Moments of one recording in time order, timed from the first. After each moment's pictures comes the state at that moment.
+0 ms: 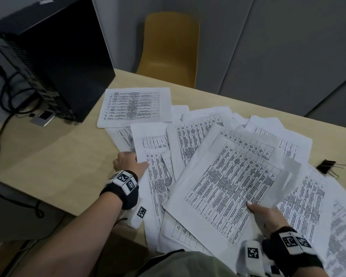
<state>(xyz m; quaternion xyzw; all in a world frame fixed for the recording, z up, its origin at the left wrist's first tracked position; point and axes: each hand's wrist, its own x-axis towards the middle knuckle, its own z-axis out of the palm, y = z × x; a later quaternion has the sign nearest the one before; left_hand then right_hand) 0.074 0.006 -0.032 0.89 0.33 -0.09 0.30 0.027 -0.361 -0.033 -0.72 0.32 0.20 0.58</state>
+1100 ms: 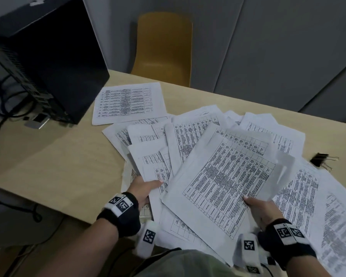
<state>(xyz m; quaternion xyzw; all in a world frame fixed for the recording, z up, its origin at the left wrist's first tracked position) 0.020 -0.034 -0.034 0.62 0.33 -0.17 0.69 0.030 -0.362 -0.047 -0.73 0.35 0.20 0.55</state>
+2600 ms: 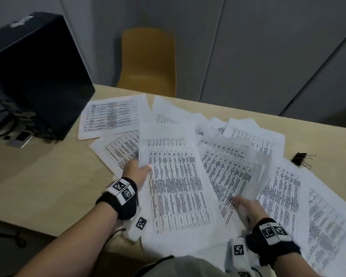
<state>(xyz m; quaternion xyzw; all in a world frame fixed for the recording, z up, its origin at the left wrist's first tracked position) 0.074 -0.047 0.013 0.82 0.26 -0.08 0.51 0.035 -0.353 -0.036 -0.69 0.35 0.19 0.60</state>
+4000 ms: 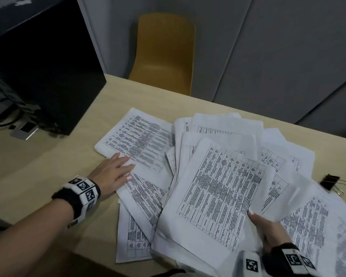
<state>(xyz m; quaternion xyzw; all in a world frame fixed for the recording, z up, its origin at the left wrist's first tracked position) 0.094 0.095 -0.045 0.97 -0.08 -0.18 0.13 0.050 -0.359 -0.047 -0.61 0.37 0.15 0.69</state>
